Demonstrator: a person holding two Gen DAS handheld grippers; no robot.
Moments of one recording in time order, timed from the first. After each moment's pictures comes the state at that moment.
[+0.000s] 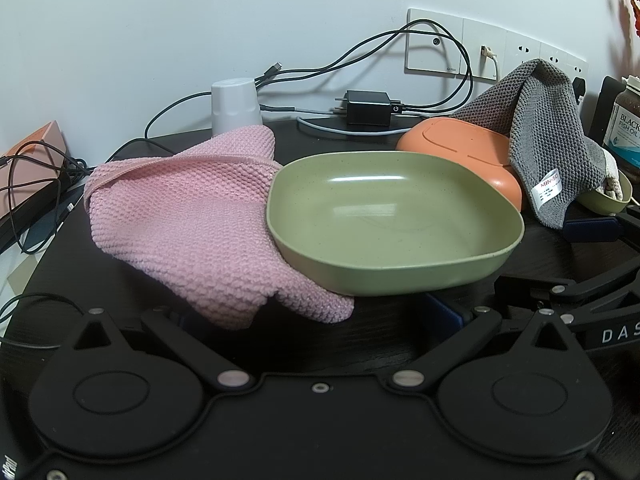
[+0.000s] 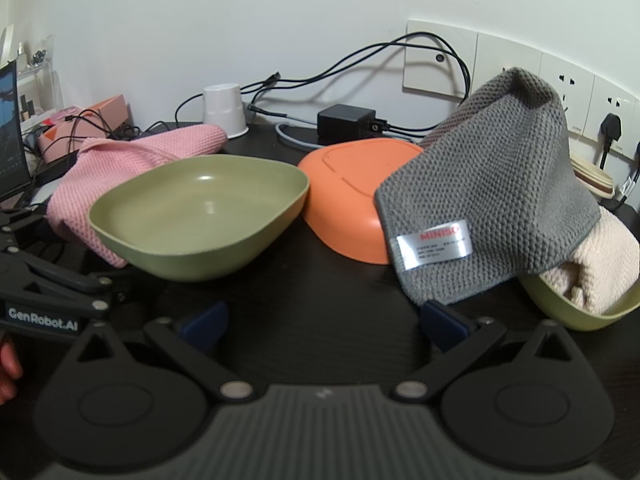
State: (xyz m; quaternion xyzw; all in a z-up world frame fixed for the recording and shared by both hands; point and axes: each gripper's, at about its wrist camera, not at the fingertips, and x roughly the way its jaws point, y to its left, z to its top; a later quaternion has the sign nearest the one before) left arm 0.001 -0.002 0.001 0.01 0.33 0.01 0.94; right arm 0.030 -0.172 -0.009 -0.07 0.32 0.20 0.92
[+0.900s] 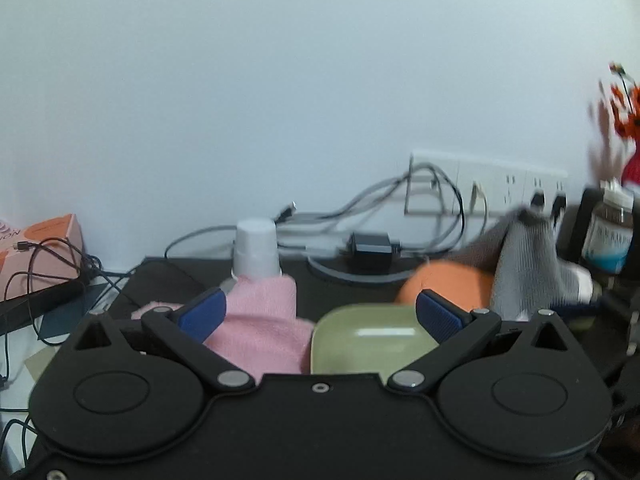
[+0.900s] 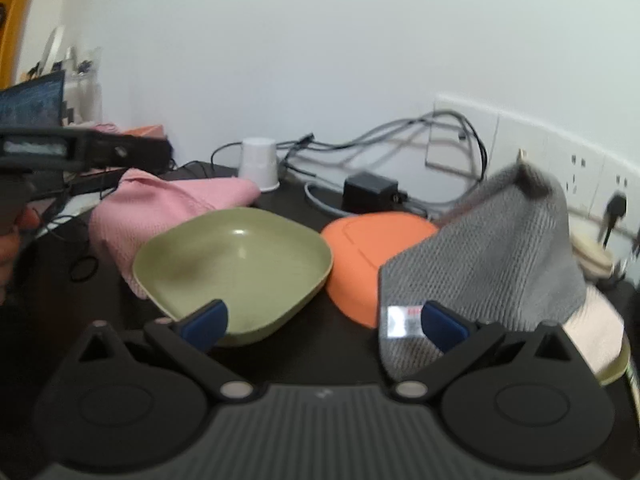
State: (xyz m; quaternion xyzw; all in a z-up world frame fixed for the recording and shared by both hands) left arm -0.015 0.035 0.061 -0.01 0.17 -0.01 0.99; right arm 0.009 -0.173 0.018 -0.11 0.22 0.24 0.94
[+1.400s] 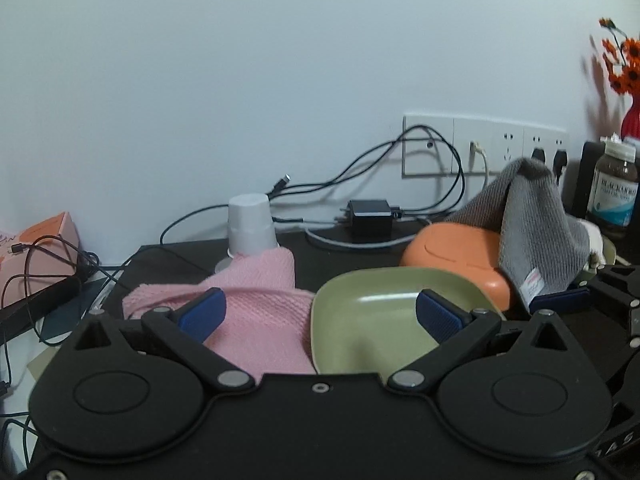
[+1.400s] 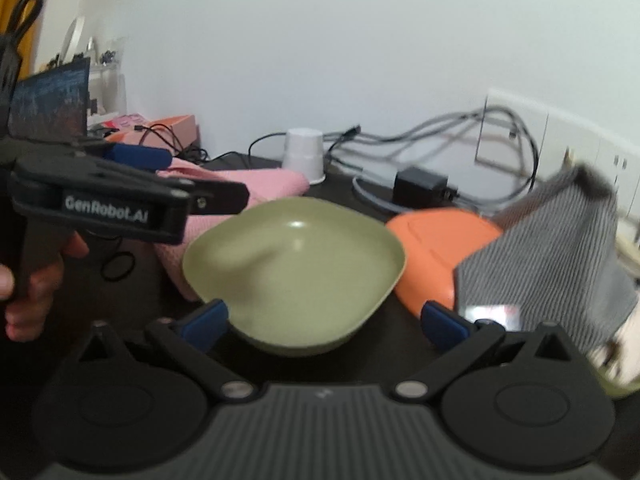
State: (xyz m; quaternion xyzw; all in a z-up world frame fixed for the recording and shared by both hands) left arm -0.009 0.019 0.043 0.03 0.20 -0.01 0.98; right arm 0.010 -0.139 0.009 -0.09 0.26 0.28 0.92
